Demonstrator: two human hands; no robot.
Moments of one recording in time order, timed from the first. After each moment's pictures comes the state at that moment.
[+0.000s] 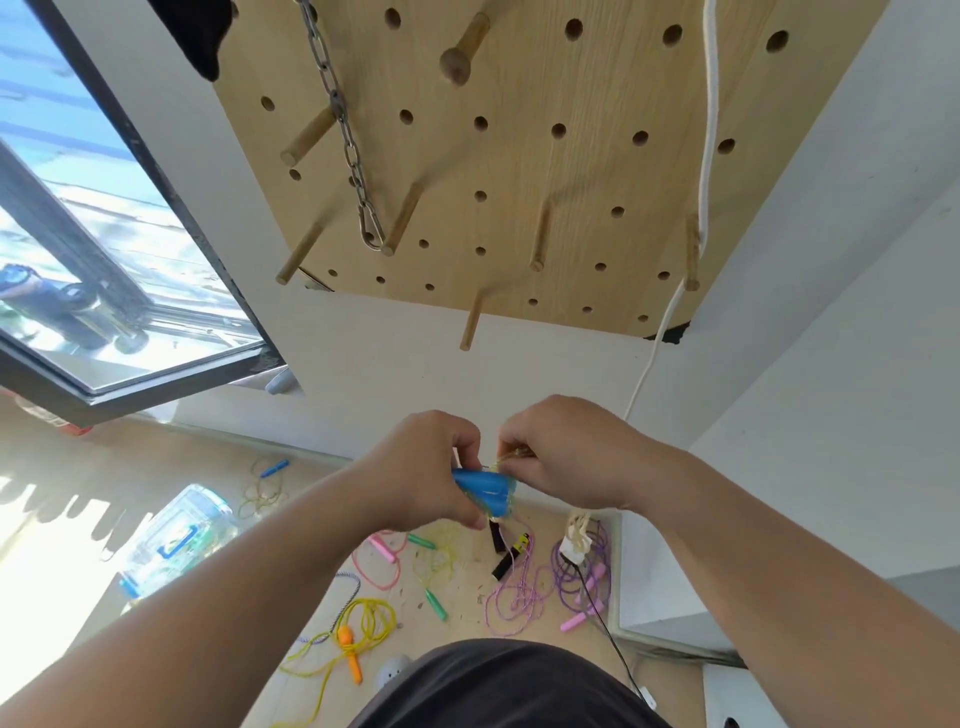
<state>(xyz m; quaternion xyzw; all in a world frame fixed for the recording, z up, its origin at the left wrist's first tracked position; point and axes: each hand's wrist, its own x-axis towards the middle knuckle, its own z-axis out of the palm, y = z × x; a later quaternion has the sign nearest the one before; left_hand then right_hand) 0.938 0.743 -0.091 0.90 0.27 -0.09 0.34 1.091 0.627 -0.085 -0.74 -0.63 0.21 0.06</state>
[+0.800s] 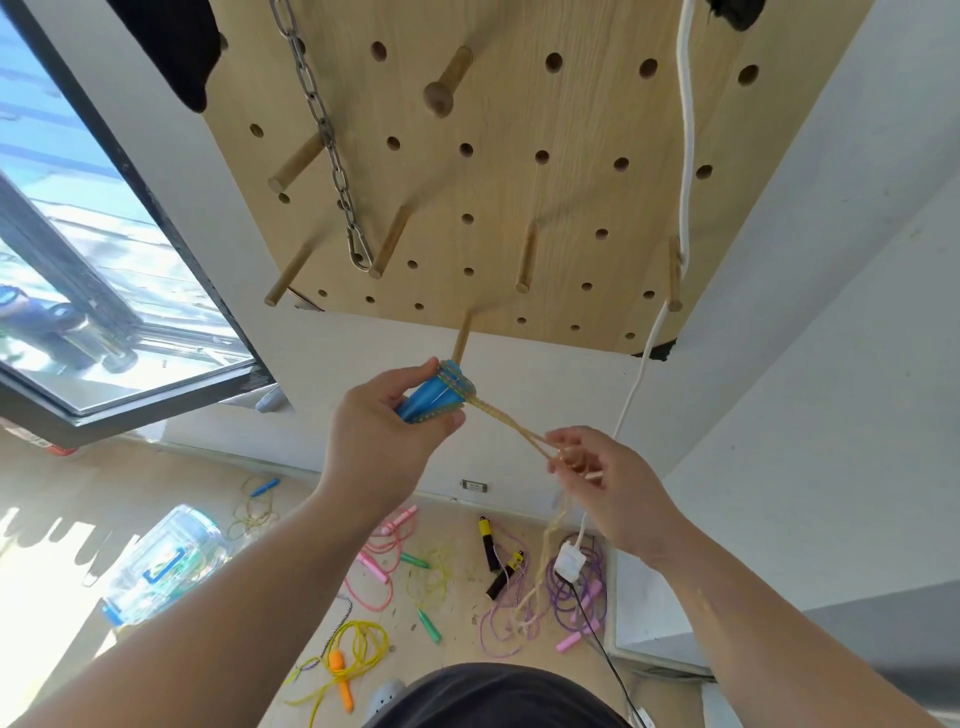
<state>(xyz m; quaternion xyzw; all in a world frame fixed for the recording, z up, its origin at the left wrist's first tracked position) 0.948 0.751 -0.094 0.72 0.40 0.28 0.49 1.119 0.573 -0.157 -0.77 -0.35 0.31 0.44</state>
